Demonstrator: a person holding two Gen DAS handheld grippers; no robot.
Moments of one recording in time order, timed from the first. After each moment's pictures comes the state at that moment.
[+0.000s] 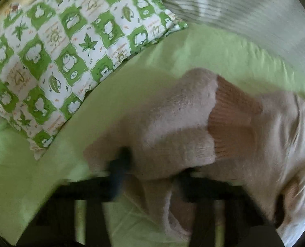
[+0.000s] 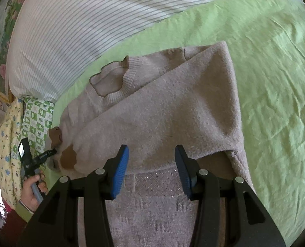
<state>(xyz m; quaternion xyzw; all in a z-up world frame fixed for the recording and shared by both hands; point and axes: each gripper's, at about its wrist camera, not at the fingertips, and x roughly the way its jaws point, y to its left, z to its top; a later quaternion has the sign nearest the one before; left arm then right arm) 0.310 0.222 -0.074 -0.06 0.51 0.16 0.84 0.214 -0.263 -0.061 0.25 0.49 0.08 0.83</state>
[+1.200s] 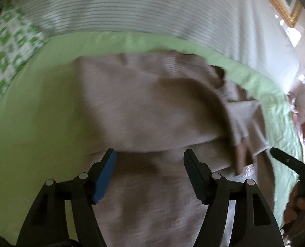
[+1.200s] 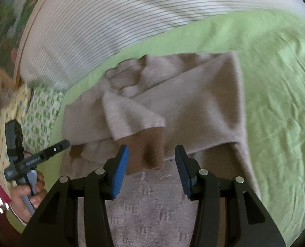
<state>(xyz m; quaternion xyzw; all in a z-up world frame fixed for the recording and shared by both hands) 0.242 0.049 -0.044 -0.05 0.50 -0.10 0.86 0.193 -0.238 -0.044 0.19 0.47 0.12 0.85</state>
